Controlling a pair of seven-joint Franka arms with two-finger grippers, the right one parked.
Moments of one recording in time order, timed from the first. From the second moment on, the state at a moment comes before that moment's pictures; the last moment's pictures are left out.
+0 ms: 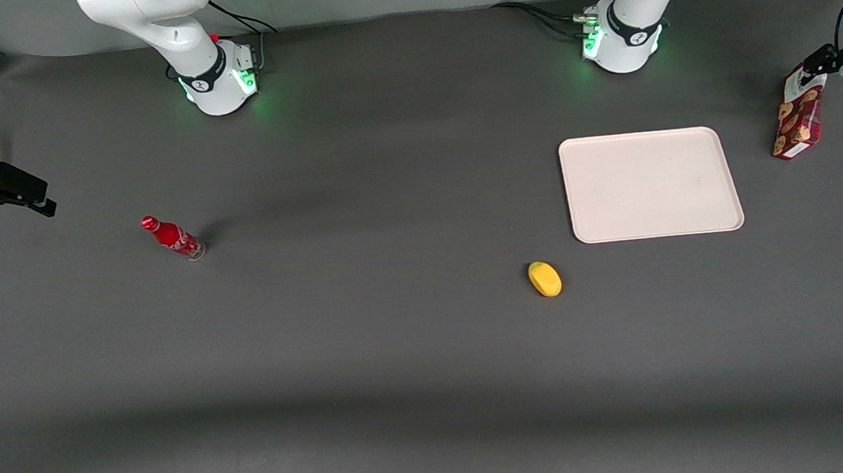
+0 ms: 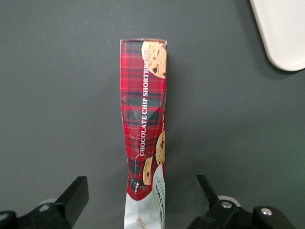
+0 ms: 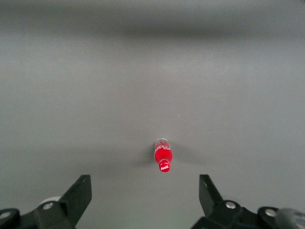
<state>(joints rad) 0.12 -0.08 0.86 -2.58 0.15 2.51 1.26</state>
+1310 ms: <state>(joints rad) 0.12 0.12 0.77 -2.61 0.07 2.67 1.27</state>
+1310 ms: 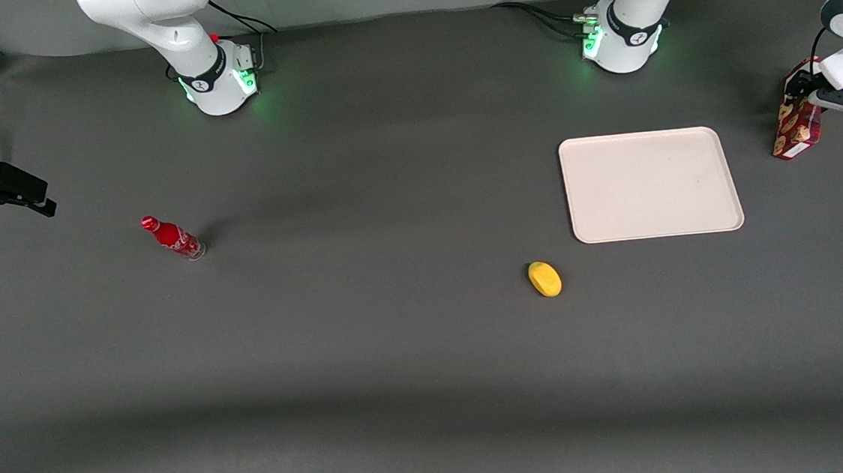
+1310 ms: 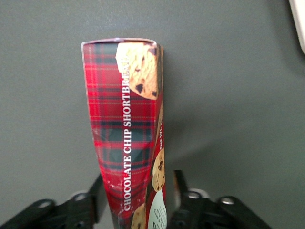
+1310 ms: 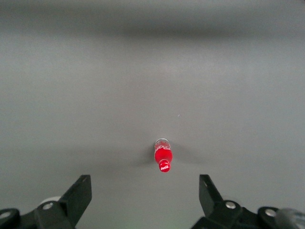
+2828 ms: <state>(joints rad) 0.10 -0.09 0.32 -2.18 0.15 1.88 0.41</state>
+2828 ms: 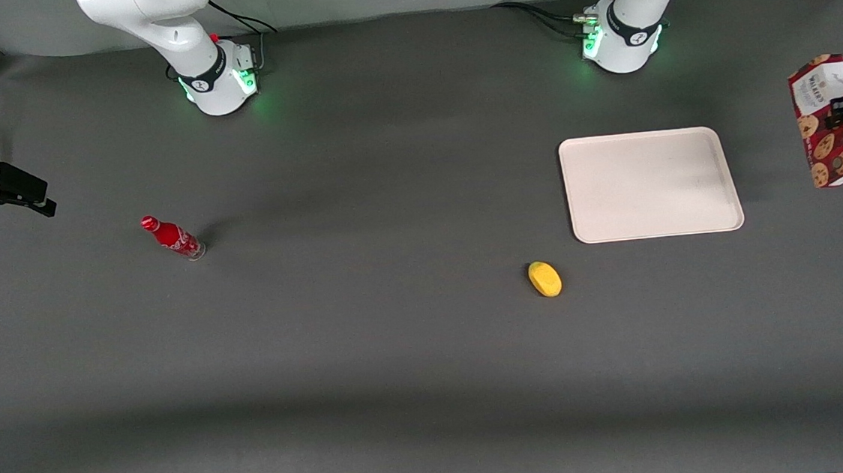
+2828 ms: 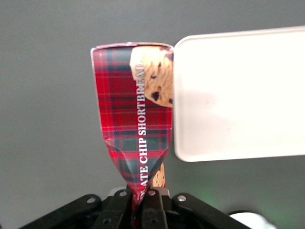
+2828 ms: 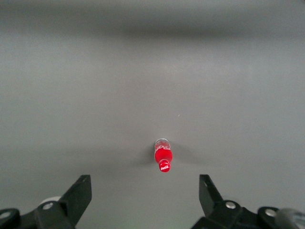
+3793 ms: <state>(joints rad) 0.10 -0.06 0.19 -2.51 0.16 2.22 0.16</state>
